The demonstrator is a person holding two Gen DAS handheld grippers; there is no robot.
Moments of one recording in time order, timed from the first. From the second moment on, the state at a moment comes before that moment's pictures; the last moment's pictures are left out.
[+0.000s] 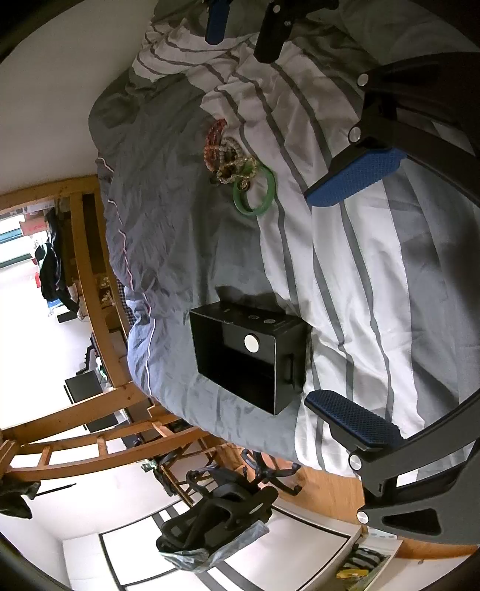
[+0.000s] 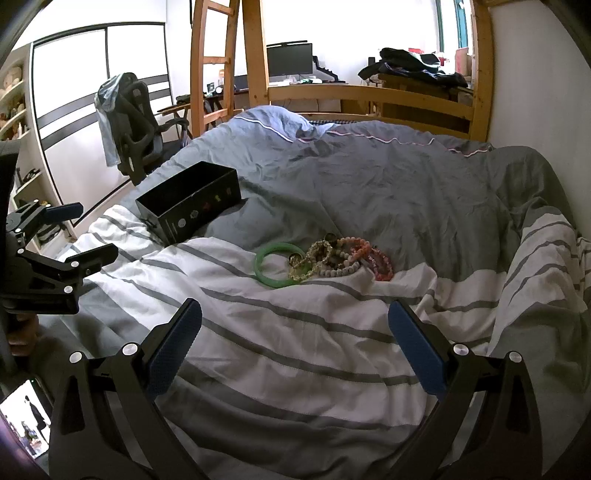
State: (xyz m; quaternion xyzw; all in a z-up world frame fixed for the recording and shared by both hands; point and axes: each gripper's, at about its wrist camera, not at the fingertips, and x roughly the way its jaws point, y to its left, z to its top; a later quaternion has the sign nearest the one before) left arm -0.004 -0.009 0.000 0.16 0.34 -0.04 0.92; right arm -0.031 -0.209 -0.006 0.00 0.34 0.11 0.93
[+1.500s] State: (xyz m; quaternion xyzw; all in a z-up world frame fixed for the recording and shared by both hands) left arm 0.084 -0.074 -0.053 0.17 0.38 -0.14 0.90; right arm 0.053 -0.220 -0.031 0.02 0.38 0.09 0.92
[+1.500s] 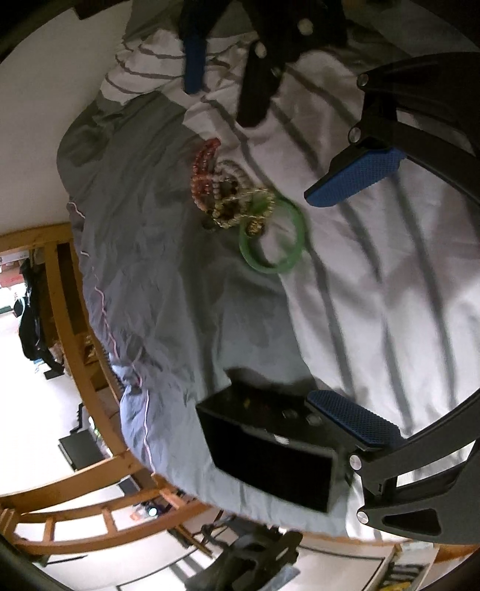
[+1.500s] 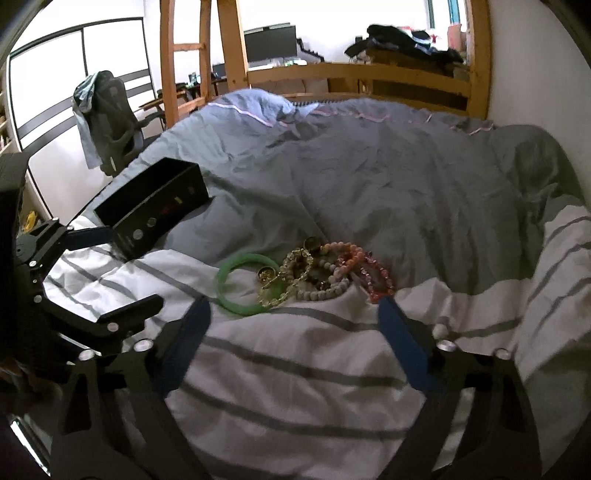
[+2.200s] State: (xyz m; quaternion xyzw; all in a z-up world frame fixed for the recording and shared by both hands) left arm 0.161 -0.099 -0.118 0.13 0.48 -0.17 0.85; right arm 0.149 -0.199 -0.094 0.05 0.45 0.13 0.88
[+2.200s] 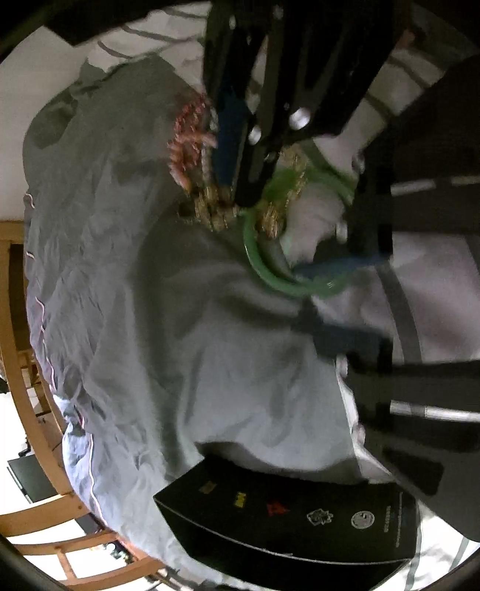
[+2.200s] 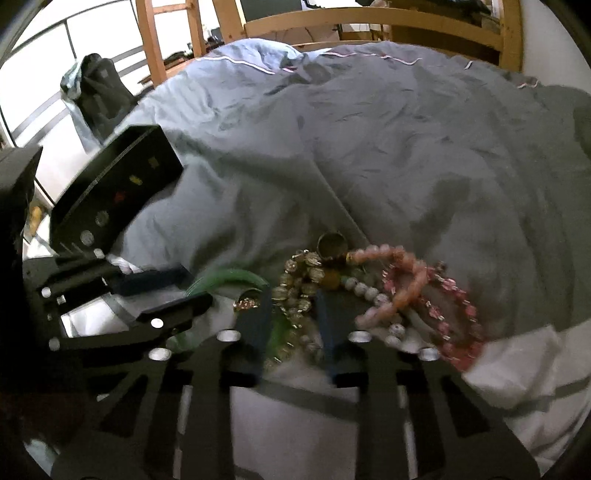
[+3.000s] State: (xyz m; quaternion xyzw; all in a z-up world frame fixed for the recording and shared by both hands) left arm 0.150 -0.077 -0.057 0.12 0.42 -0.15 0.88; right arm 0.122 -0.214 -0.026 0.10 0.34 0.14 0.93
